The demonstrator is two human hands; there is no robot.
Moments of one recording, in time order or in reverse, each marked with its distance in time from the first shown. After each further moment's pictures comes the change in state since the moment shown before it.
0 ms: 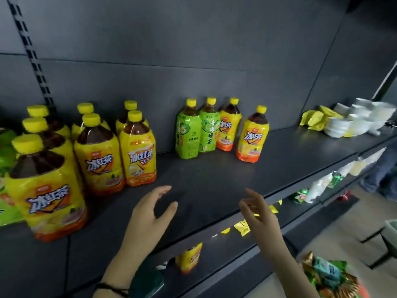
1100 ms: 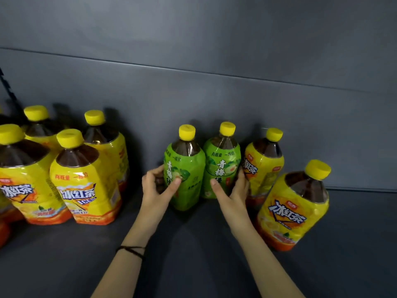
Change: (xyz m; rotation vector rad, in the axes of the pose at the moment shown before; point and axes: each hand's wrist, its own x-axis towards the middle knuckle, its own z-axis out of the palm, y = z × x) left_hand 0.230 -0.020 0.137 -0.356 0.510 -0.212; right_hand 0.319 0.029 0.082 0.108 -0.389 -0.097
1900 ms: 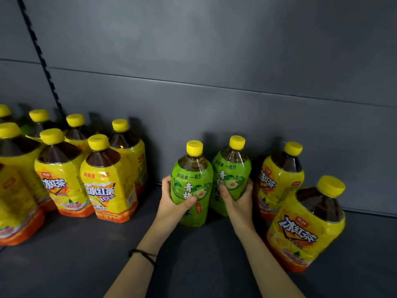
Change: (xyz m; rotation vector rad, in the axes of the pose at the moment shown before) left_hand -0.013 0.006 0.008 -0.162 -0.043 -0.023; right_hand 0.023 0.011 0.011 0.283 -0.055 -0.049
